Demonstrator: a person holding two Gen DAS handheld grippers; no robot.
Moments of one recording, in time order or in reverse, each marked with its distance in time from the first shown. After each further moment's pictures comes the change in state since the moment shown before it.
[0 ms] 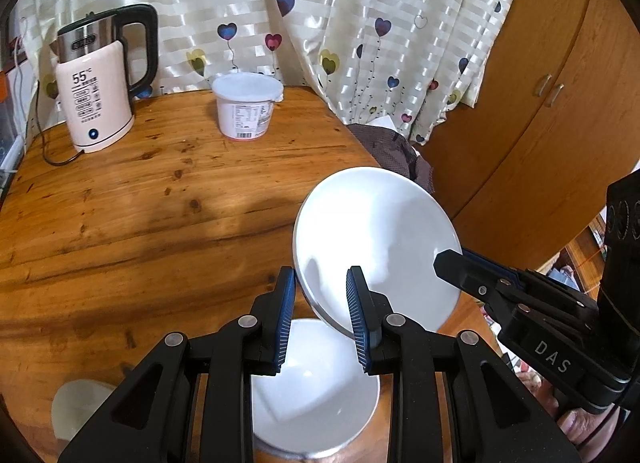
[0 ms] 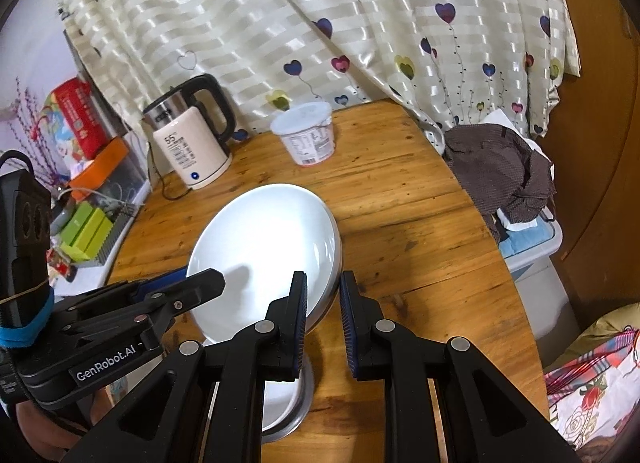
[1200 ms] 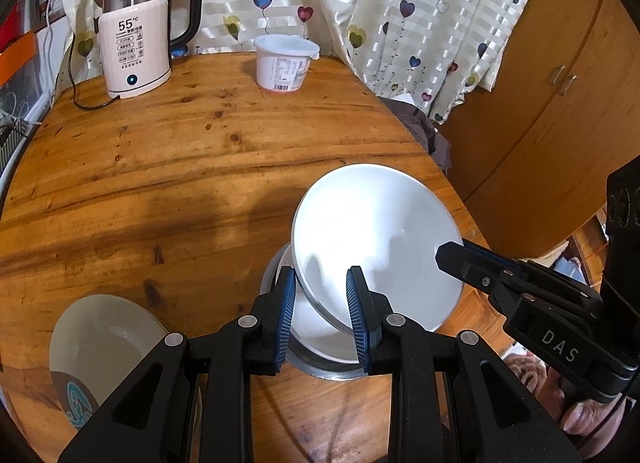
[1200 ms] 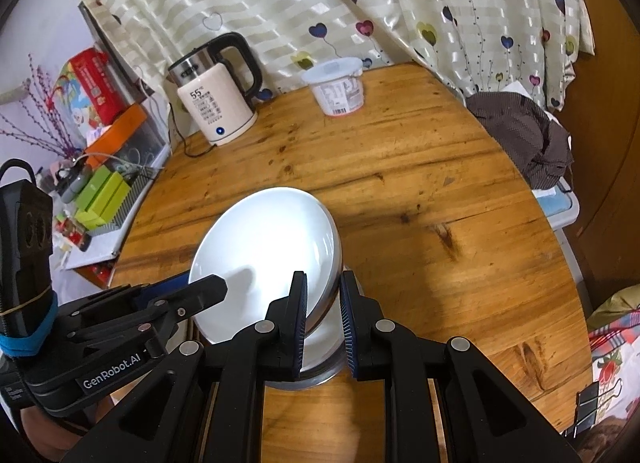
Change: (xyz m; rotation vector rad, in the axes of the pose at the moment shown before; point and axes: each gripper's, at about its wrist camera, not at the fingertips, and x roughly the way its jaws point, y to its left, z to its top) left arm -0.018 0.027 -0.065 -0.054 0.066 0.045; right arm 0.005 0.033 -0.055 -0.004 0.093 0.050
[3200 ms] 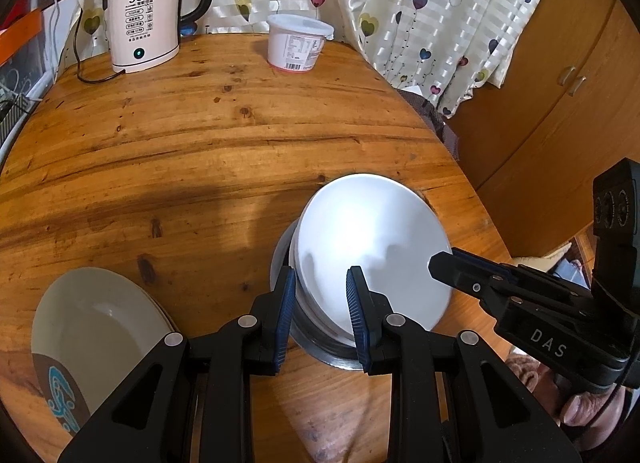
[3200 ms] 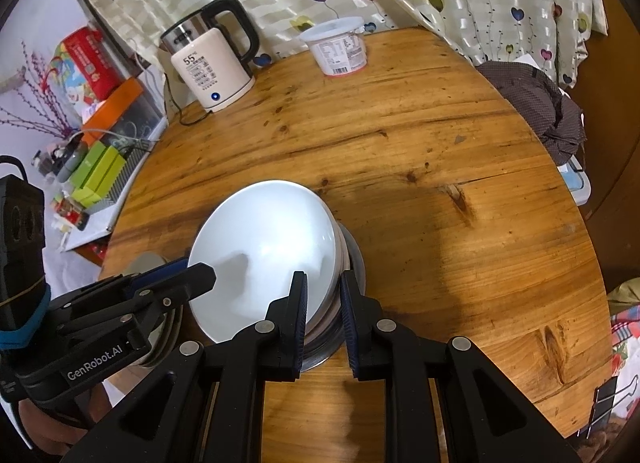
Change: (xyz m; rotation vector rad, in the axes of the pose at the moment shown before) left arm 0.016 0.011 -0.016 -0.037 0.026 -0.001; right arm 0.031 -0.008 -0.017 -0.001 0.100 0.022
